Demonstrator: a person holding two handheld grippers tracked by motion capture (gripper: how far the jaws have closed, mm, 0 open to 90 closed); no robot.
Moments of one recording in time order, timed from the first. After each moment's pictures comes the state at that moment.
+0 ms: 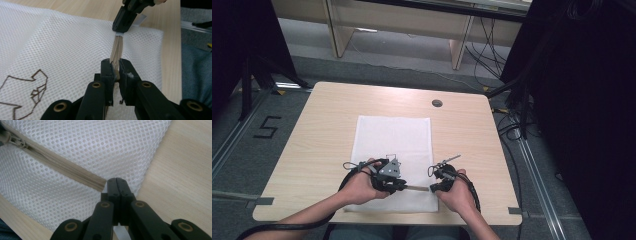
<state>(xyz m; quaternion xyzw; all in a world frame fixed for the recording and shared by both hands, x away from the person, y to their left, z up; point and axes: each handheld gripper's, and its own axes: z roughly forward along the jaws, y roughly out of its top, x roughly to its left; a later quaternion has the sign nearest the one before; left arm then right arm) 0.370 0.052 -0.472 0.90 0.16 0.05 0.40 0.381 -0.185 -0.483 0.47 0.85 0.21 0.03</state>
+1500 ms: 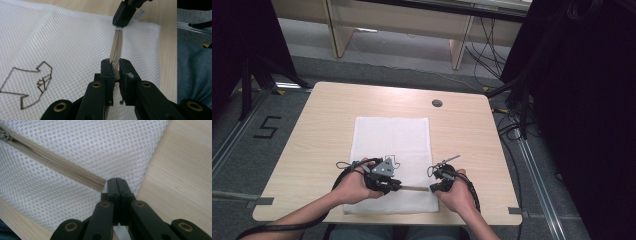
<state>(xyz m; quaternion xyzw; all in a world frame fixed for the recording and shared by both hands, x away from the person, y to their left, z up) 0.369 0.069 -0.471 0.90 0.16 0.04 0.40 0.380 -0.184 -0.483 0.47 0.85 0.21 0.03</state>
